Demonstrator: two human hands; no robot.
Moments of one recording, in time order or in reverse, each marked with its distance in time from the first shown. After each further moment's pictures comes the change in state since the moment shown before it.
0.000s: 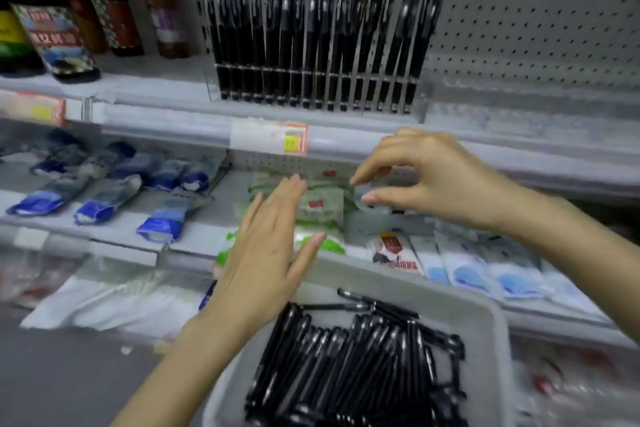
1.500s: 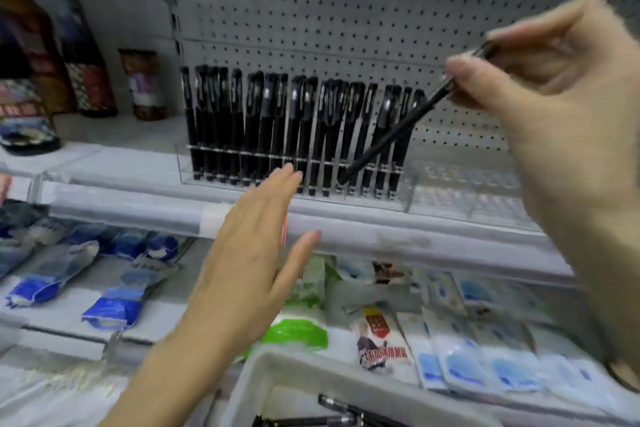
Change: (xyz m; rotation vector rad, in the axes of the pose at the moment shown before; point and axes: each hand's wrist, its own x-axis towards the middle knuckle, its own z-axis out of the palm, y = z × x) left_hand 0.090 0.006 -0.033 -0.078 0.189 0.095; right_hand 0.035 -0.012 -0.088 0.436 0.967 0.092
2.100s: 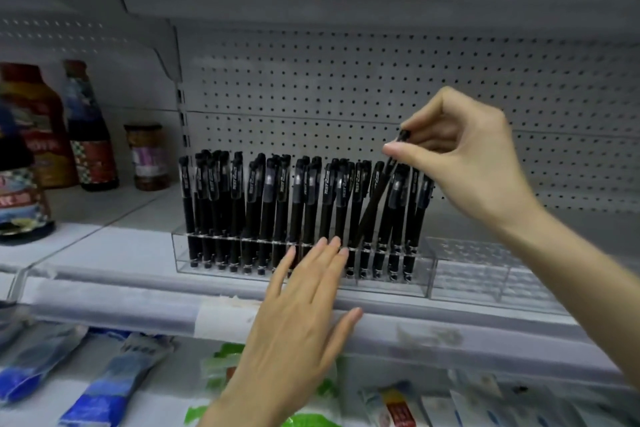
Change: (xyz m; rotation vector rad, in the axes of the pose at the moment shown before) left_hand 0.050 -0.022 0.047 0.263 -0.085 0.169; right_hand 0.072 0.060 0.035 -0.242 -0.178 0.020
